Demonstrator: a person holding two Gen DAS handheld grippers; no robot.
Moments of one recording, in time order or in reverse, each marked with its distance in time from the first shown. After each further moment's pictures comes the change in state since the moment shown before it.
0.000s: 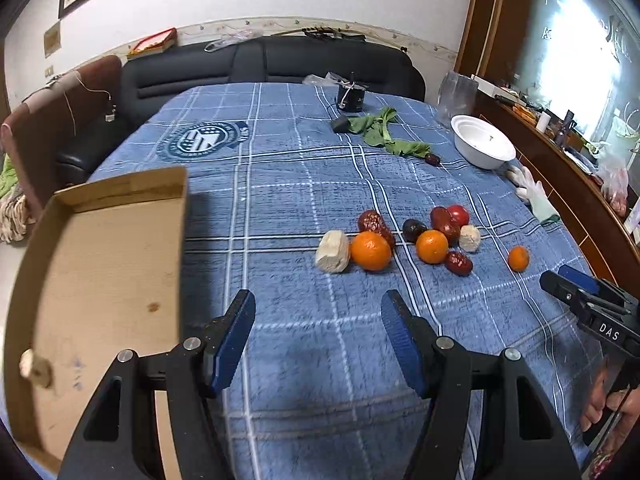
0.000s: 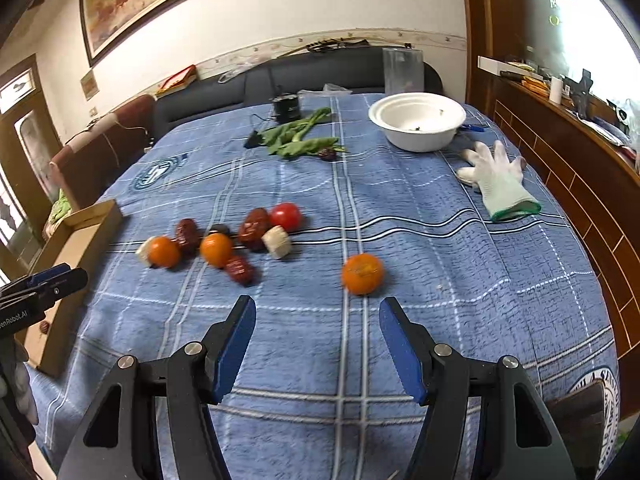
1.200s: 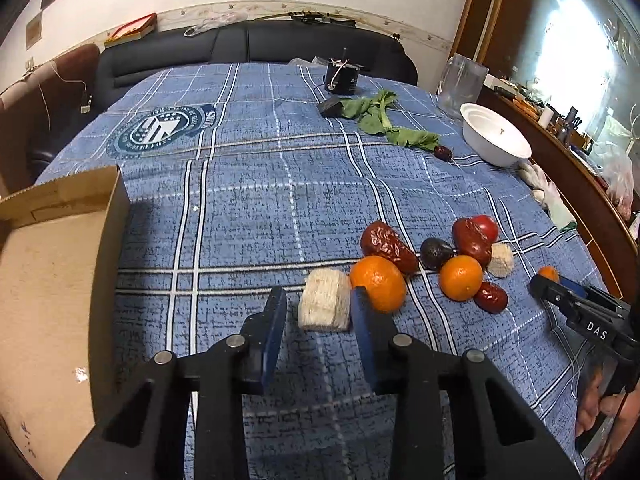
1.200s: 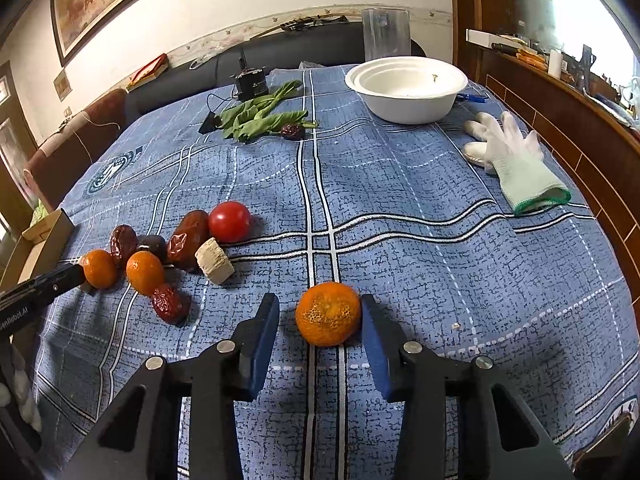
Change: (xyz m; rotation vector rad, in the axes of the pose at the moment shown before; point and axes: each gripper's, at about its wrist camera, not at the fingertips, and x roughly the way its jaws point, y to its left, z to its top) left arm 0.080 -0.001 0.021 0.003 0.045 -0.065; right arm 0.069 -0.023 0.011 0.050 0.063 -0.049
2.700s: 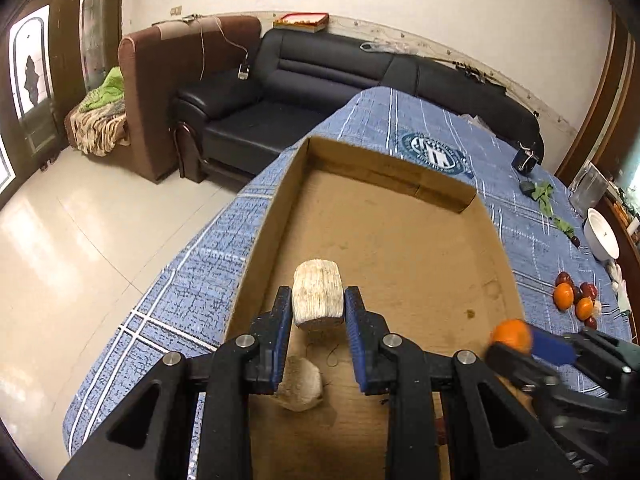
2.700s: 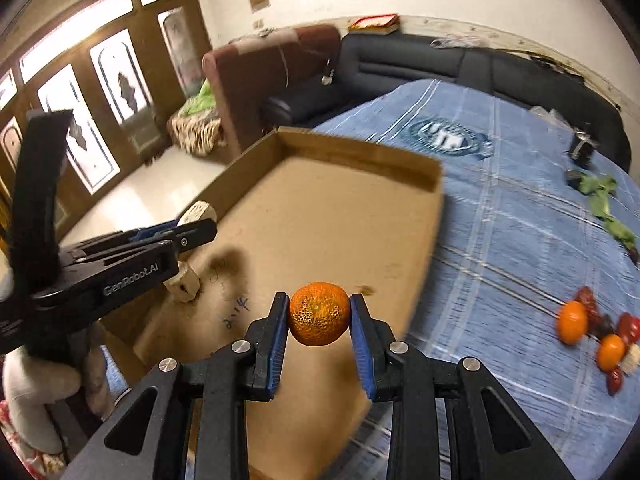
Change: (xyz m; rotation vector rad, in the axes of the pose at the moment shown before) left arm -0.141 0.226 -0.068 -0.351 -0.091 0.300; right arm -0.018 0.360 -0.039 -0.501 0.095 0.449
